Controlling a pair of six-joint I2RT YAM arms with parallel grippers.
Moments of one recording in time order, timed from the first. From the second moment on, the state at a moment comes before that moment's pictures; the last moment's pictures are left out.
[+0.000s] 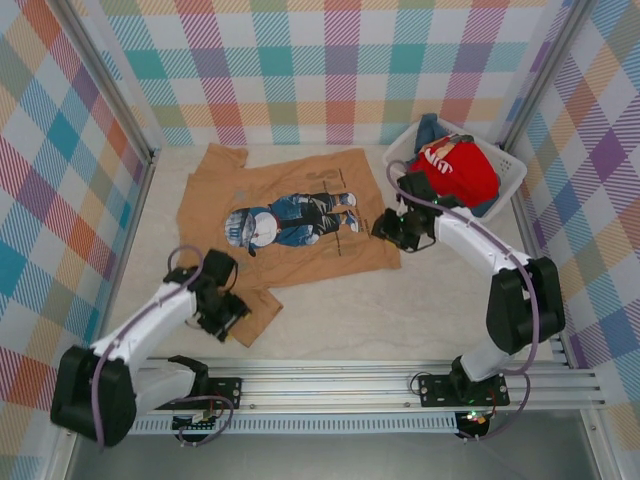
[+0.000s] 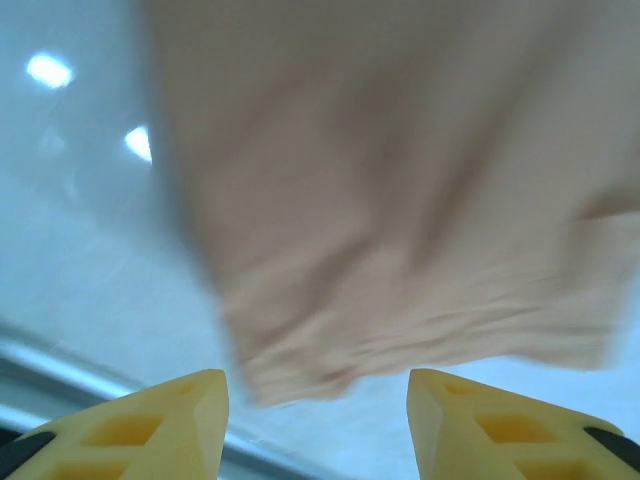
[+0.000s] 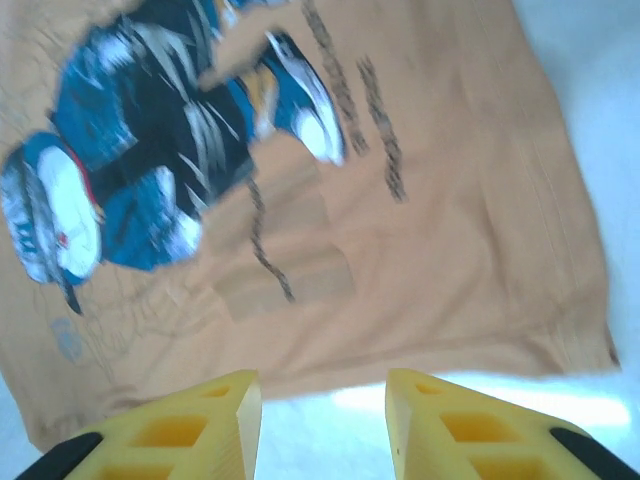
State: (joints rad) left arm -0.33 1.06 0.59 -1.00 0.18 -1.20; right arm 0.37 1.58 1.17 -0.71 -0.27 0.70
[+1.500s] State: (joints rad) left arm -0.48 0.90 0.59 -1.08 -0.04 -1.43; right arm 0.31 1.68 1.01 -0.66 -0.18 0.86
